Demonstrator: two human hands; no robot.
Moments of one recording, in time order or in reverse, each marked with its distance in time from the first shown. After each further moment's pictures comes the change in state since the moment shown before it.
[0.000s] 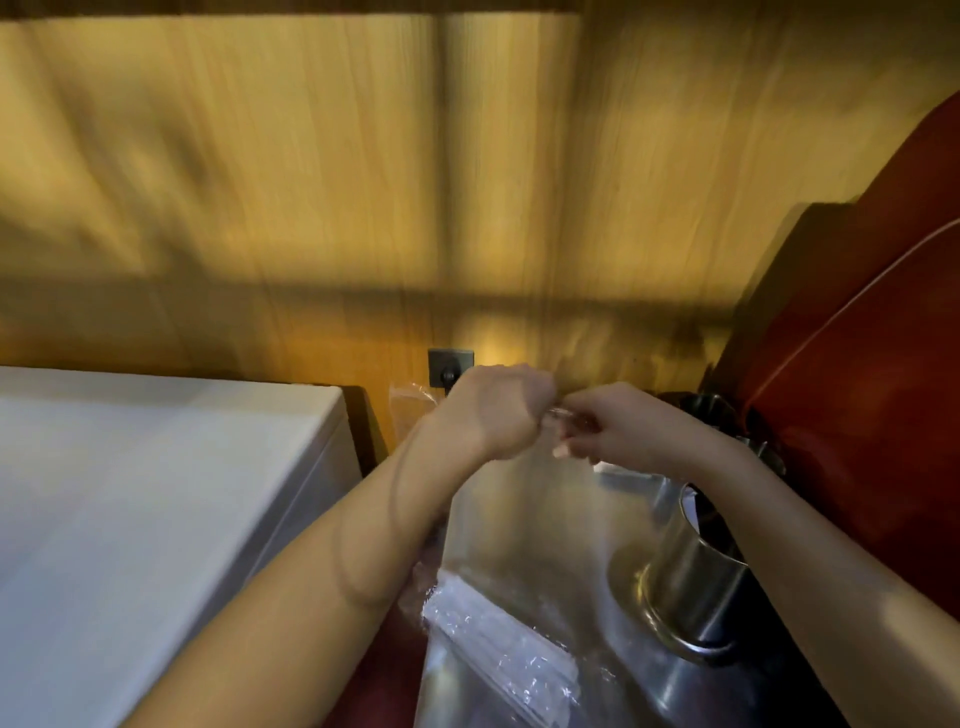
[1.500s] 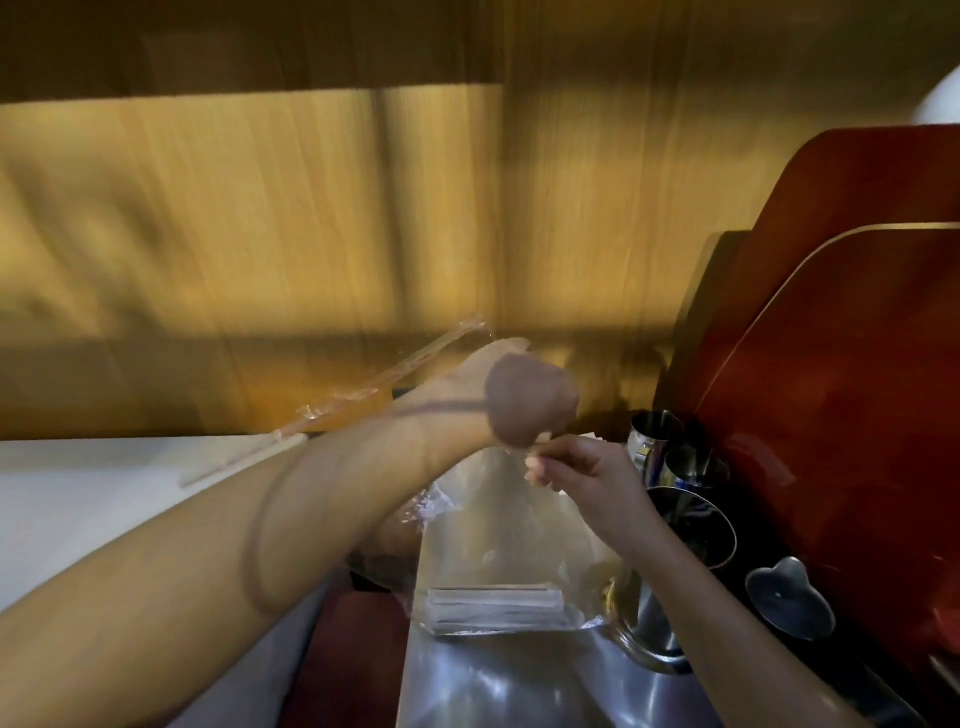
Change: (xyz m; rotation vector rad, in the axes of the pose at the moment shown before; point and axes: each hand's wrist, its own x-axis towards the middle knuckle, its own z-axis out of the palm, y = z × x) left_hand 0.030 0.040 -0.044 0.464 -0.052 0.410; right_hand -0.039 0.014 0.043 0.747 0.533 -0.008
